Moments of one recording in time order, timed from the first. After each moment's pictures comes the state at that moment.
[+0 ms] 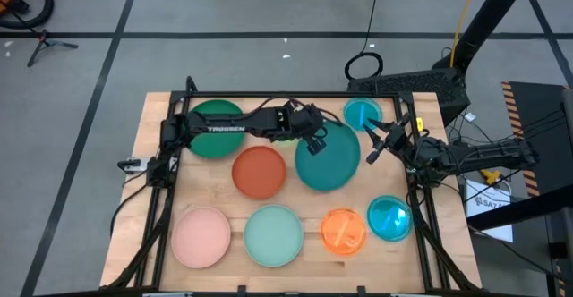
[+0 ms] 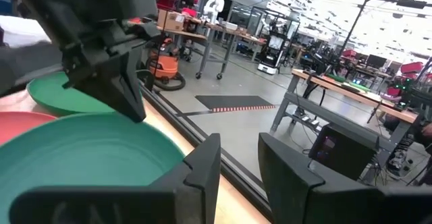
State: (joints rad) left arm 0.15 2.06 1.86 -0.65 -0.37 -0.24; right arm 0.07 0.46 0.27 0.15 0.82 -0.25
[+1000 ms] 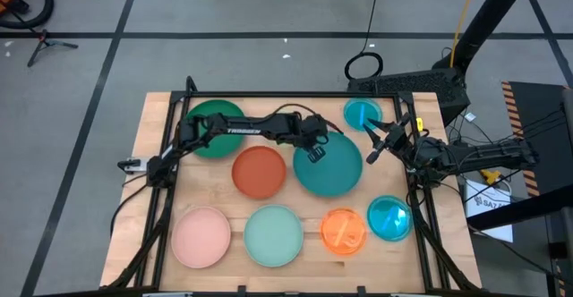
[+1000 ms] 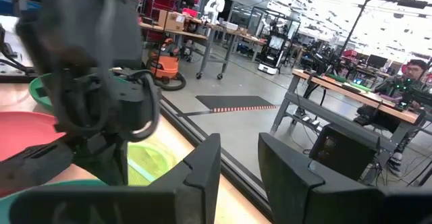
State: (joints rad) left arm 0.19 2.22 1.84 -0.65 -0.19 -0.32; right arm 0.07 0.47 0.27 0.15 0.82 -0.25
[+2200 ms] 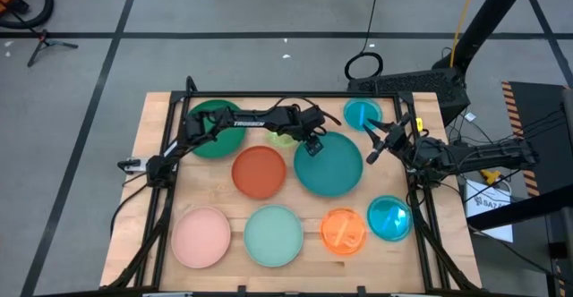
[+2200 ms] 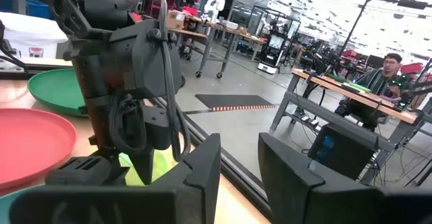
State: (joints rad) left arm 0.28 2.30 1.84 -0.60 -0.09 -0.27; right arm 0.07 0.46 0.27 0.14 0.82 -0.26
